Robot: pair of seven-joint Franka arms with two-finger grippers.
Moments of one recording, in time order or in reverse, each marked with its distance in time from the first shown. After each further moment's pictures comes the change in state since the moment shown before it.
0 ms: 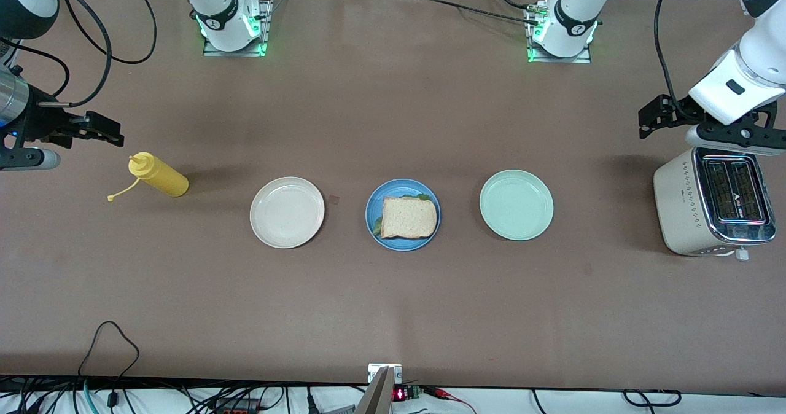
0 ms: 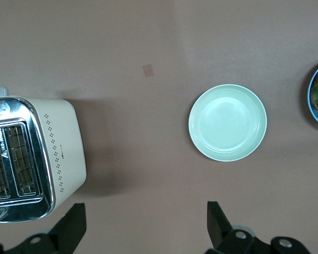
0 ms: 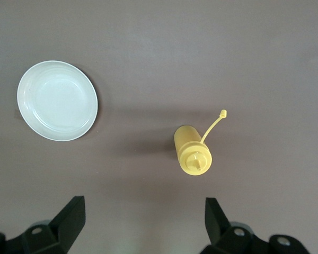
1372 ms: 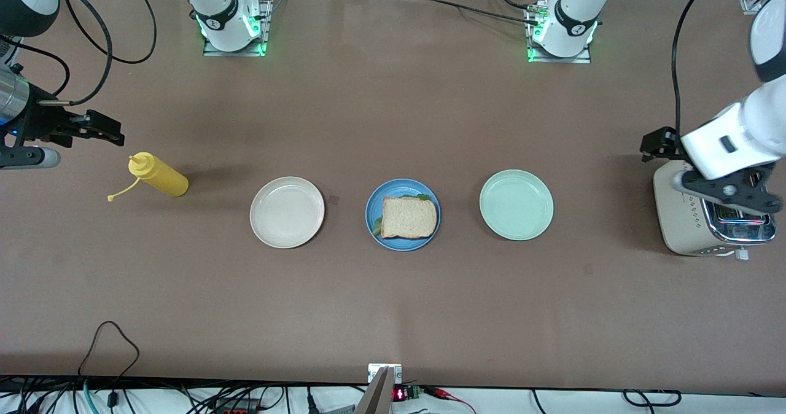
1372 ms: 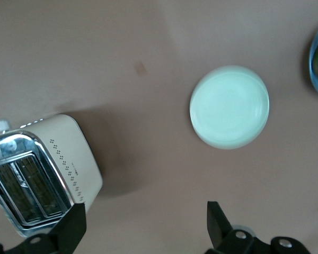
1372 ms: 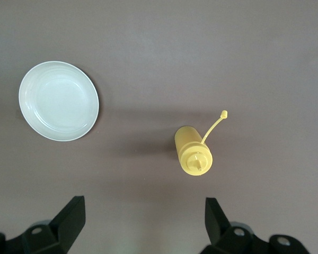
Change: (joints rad) left arm 0.019 0.292 -0.026 0.410 0.025 -0.212 0.087; right arm 0.004 -0.004 0.000 0.000 0.000 0.001 0.000
